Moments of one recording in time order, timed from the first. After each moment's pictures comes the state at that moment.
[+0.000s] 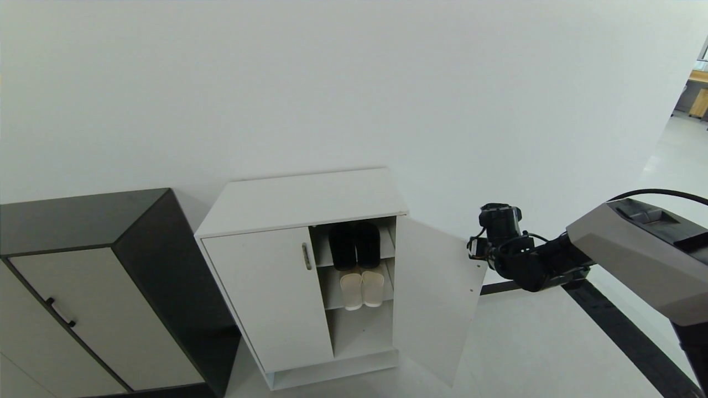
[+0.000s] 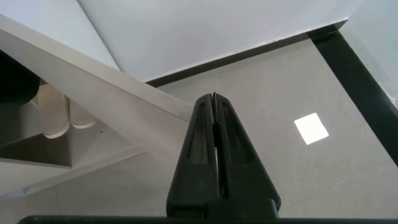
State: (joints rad) left arm 0.00 0.00 0.00 0.00 0.00 0.00; right arm 0.32 2.39 -1.38 -0.56 -0.47 0.23
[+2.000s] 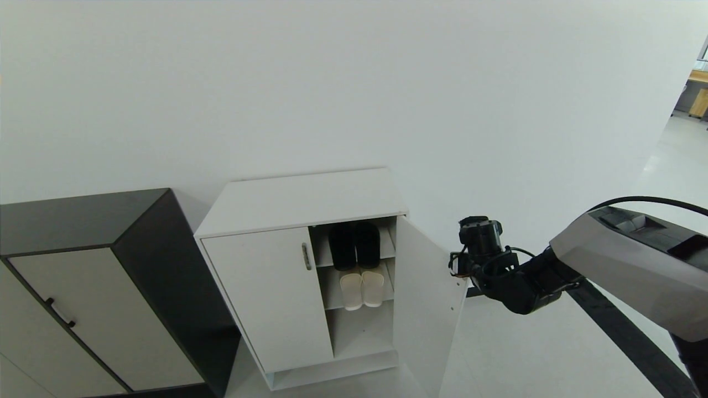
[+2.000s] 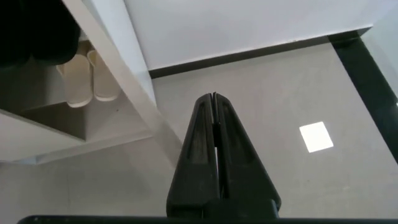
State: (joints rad) left arm 0.00 0.00 0.00 0.00 0.00 0.00; right arm 0.44 2.36 -1.25 -0.63 -0.48 0.22
